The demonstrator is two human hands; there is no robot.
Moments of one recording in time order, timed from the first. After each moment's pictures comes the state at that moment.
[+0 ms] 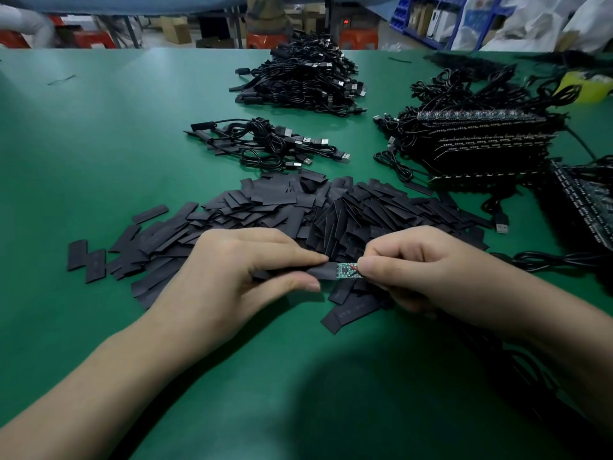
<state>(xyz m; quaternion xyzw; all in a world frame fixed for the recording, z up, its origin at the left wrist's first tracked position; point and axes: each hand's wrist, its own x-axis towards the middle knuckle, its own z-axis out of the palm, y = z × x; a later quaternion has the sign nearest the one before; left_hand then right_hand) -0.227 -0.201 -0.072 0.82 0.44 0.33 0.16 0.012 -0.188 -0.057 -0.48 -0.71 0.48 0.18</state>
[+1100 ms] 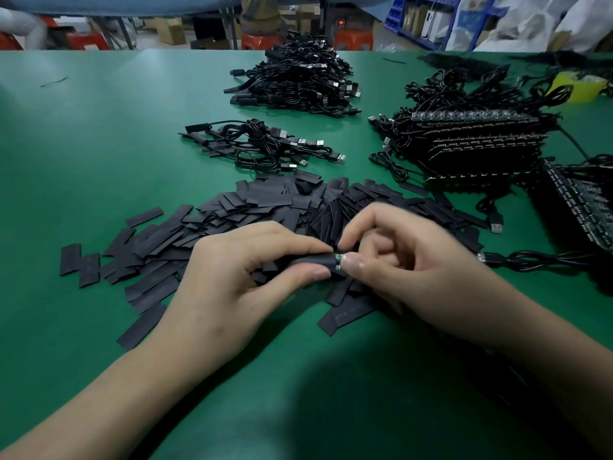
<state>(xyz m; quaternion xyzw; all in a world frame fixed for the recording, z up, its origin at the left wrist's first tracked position) -0.221 -0.192 -0.083 0.81 0.38 0.42 0.16 0.002 -0.192 -0.070 -0.42 -0.71 0.45 0.34</state>
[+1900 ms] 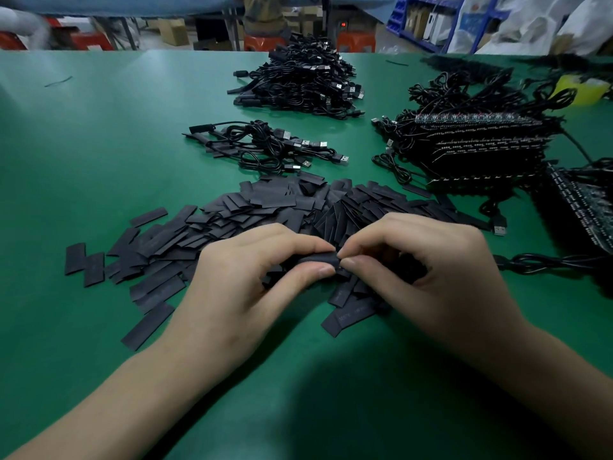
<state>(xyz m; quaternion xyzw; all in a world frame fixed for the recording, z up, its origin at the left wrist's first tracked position) -0.218 -0.196 -0.082 0.81 0.40 0.42 0.12 -0.001 -0.196 -0.074 -0.38 -0.83 0.06 0.41</state>
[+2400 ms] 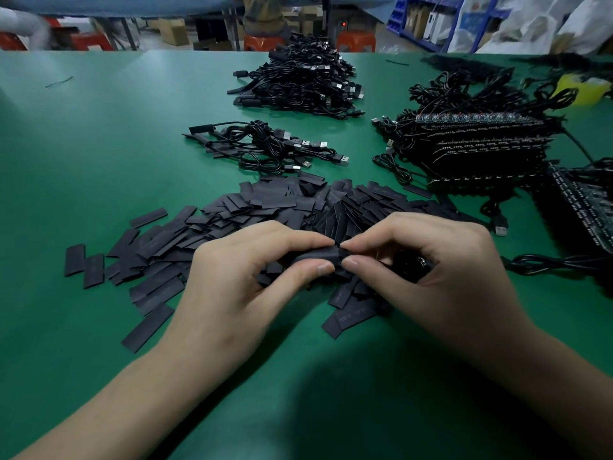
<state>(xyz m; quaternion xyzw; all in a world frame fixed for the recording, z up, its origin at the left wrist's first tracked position) -0.217 -0.197 -0.082 0.79 0.40 0.44 0.12 0.000 -0.199 -0.074 -0.41 -0.80 0.06 0.43</state>
